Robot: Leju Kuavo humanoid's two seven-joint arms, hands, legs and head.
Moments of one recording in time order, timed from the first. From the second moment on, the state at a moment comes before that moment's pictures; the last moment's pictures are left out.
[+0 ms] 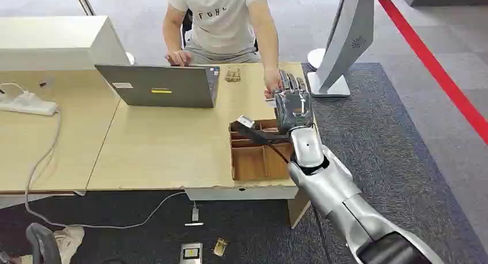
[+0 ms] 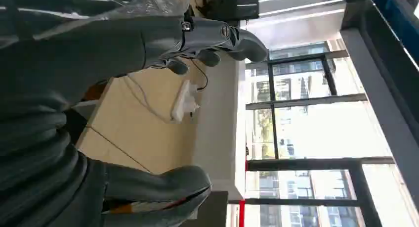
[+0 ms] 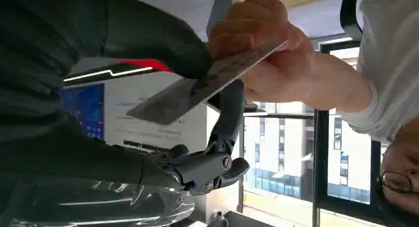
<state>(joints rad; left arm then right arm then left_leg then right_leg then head) 0.51 -0.34 -0.13 -2.14 -0.35 0.69 -0.70 -0.74 -0.04 0.64 -0.94 1.33 -0.27 0.38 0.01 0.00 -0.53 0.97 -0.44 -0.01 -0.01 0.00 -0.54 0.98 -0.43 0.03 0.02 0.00</state>
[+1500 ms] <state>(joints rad) 0.51 -0.34 -0.09 -2.15 -0.33 0.69 -0.70 -0.46 -0.28 0.40 -1.09 1.06 -0.36 0.40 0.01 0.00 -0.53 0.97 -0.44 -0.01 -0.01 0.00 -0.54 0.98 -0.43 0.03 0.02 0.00</state>
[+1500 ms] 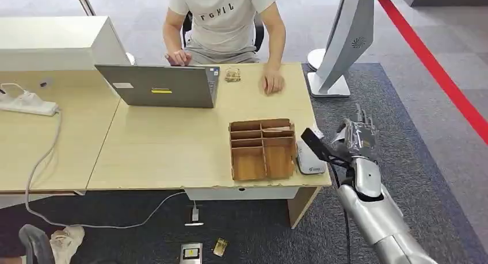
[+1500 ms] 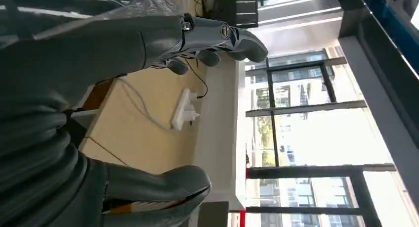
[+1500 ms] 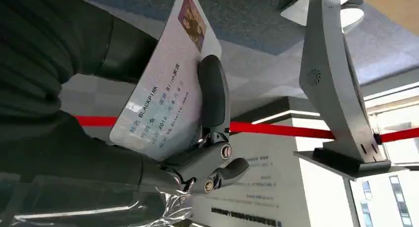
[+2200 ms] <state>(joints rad) 0.50 -0.31 -0.08 -2.17 -0.31 0.69 -0.70 -0.39 -0.23 0.40 -1.04 1.05 -0.38 0.31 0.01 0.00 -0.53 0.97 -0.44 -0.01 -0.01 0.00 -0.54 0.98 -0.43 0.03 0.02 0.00</state>
